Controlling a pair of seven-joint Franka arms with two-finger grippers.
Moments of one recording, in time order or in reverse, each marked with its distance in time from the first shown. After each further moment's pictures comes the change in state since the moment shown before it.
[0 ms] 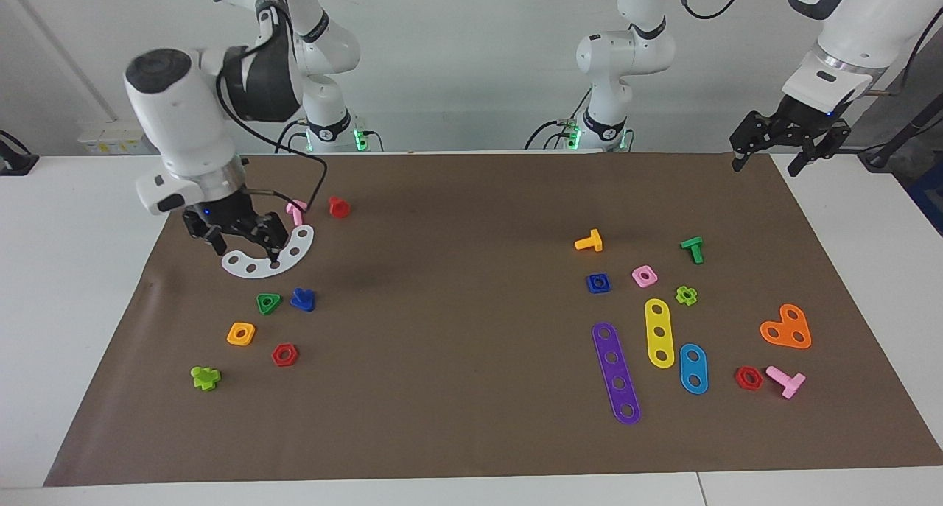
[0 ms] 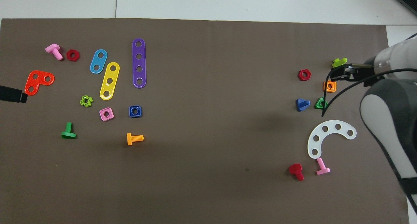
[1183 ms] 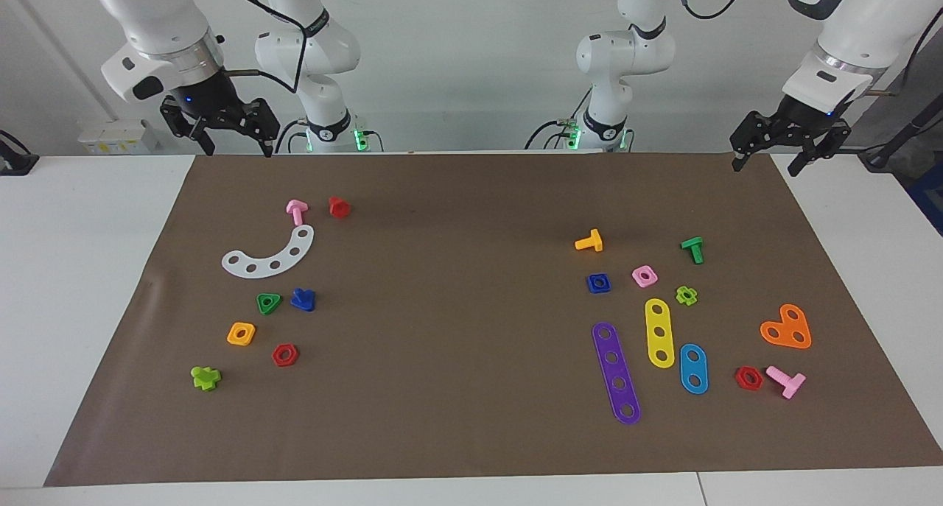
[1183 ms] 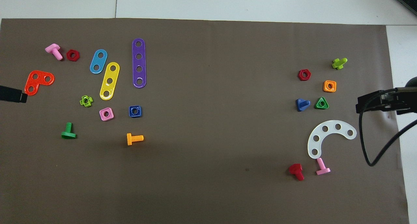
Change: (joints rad) left arm 0.000 0.000 0.000 0.000 0.000 0.000 0.000; right arm 0.016 -0.096 0.024 0.180 0.043 -0.443 -0.107
